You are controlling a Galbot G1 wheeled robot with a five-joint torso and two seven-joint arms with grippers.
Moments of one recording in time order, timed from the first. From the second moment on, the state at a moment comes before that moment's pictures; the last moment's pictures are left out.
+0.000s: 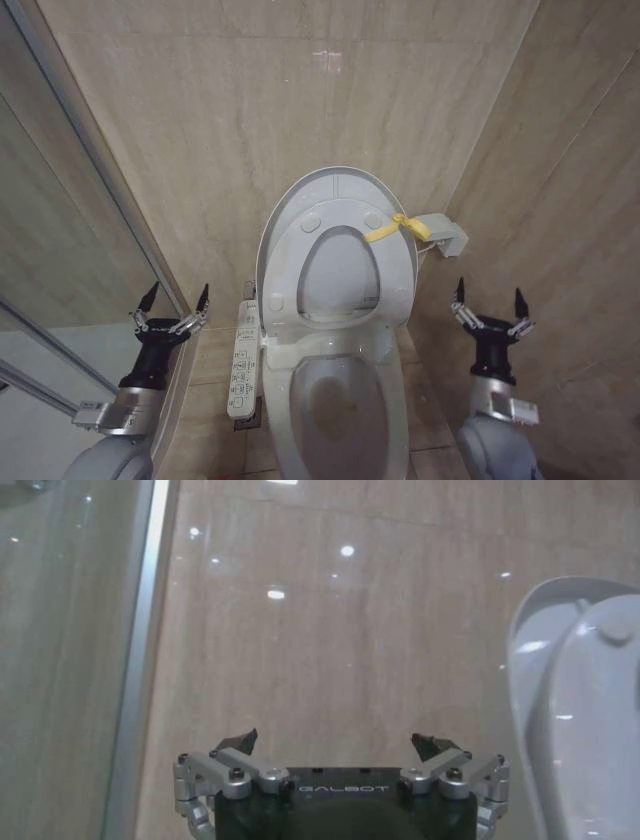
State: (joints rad) left arm 1.52 -1.10 -0.60 -2.17 -0.44 -0.26 -0.11; right arm -1.41 1.34 0.68 1.95 0.09 0.52 0.33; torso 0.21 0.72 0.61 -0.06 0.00
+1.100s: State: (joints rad) left arm 1.46 -1.11 -0.66 -2.09 -0.47 -0.24 -0.11; right arm -0.91 1.15 0.47 1.54 0.27 0.43 0.30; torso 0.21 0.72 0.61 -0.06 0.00
